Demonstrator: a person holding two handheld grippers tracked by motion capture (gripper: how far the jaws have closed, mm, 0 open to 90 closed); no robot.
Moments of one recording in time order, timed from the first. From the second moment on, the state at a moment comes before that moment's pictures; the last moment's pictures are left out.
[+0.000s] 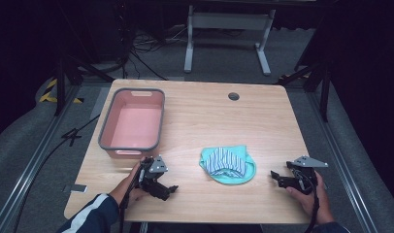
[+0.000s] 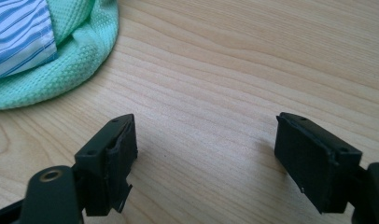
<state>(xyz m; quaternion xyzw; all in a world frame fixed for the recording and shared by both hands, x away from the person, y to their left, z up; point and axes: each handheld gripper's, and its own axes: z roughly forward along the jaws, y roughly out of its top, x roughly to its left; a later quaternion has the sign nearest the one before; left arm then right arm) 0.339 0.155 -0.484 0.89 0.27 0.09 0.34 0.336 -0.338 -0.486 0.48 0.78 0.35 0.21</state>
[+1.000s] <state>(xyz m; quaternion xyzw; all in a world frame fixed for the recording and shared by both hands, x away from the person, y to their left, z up) 0.343 0.121 -0.468 0.91 0.23 0.09 0.34 0.337 -0.321 -0.466 0.44 0.80 0.37 0.18</state>
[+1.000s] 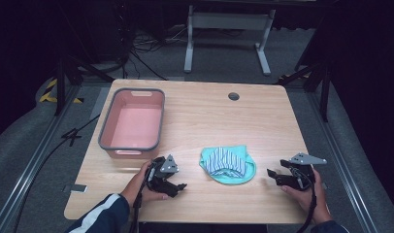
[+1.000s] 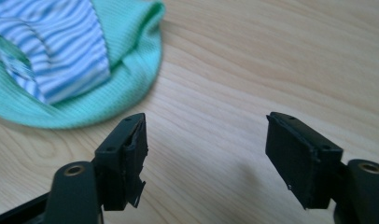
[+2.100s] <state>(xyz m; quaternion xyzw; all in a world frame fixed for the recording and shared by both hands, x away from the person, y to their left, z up) 0.430 0.050 -0.477 0.89 0.29 0.07 0.35 0.408 -0.239 -0.471 0.40 0.84 0.35 0.14</state>
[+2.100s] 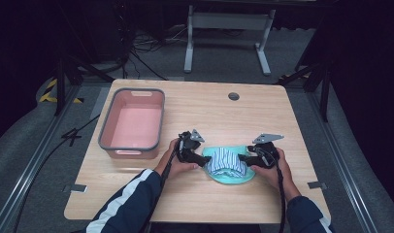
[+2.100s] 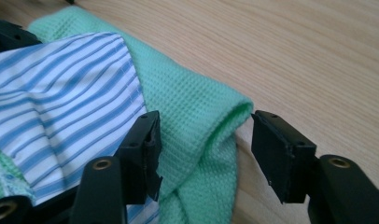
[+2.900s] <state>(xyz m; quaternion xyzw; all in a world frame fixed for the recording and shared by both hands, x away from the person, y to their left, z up) 0.425 0.040 -0.465 0.91 0.25 0.06 0.34 0.395 -0.232 -0.464 0.40 0.84 0.35 0.12</state>
